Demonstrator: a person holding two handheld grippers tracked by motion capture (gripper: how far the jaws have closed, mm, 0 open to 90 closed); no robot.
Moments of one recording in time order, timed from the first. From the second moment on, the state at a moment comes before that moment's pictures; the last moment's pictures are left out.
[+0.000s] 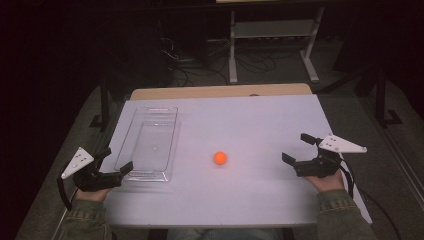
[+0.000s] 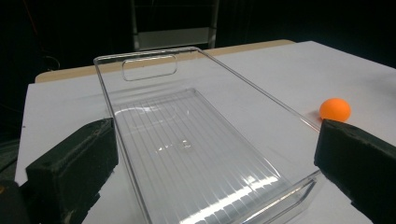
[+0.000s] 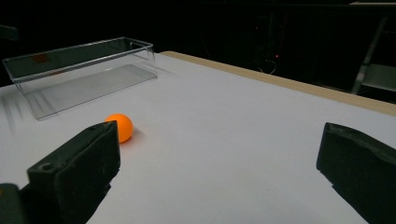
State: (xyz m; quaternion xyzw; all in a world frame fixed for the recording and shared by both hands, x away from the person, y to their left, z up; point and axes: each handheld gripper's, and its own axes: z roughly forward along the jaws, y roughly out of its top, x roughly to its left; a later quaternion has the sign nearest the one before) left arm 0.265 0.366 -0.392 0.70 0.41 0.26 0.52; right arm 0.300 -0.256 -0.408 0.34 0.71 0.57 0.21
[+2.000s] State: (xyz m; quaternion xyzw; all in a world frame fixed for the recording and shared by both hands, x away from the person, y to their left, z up) left arm 0.303 0.295 -0.333 0.85 0.27 0.22 0.39; right arm 0.297 -0.255 -0.410 0.34 0.72 0.57 0.21
